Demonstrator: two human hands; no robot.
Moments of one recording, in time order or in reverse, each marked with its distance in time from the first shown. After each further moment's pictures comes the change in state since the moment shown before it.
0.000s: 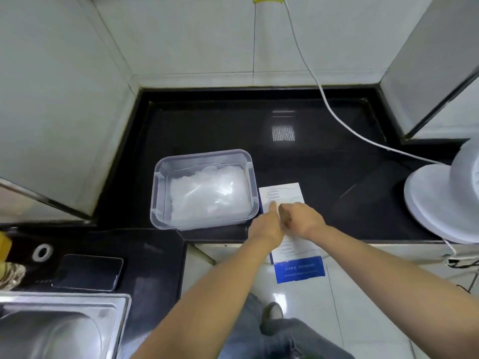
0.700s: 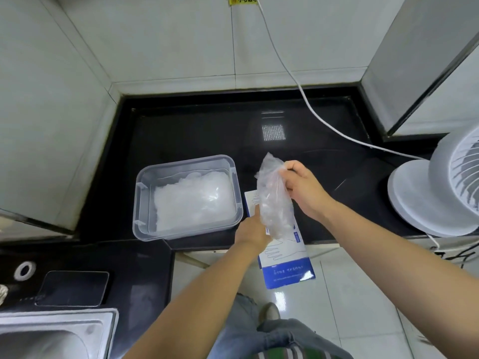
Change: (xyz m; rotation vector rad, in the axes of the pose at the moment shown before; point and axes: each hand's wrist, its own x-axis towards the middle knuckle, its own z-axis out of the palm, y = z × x) left_hand 0.009 -0.001 0.004 -0.054 0.005 0.061; right_hand -0.004 0.019 -0.071 1.371 0.170 -0.161
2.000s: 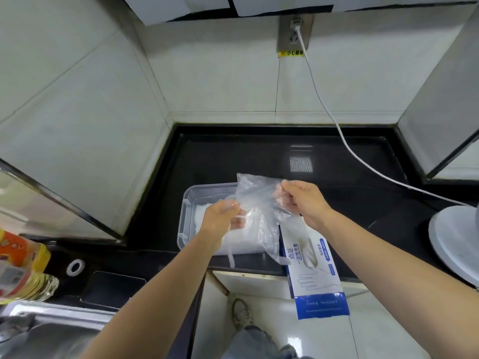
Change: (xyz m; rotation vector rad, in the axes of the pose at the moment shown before) left_hand -0.034 -0.070 -0.138 -1.129 0.306 -0.136; right_hand 0.026 -0.038 0.077 0.004 0.023 0.078
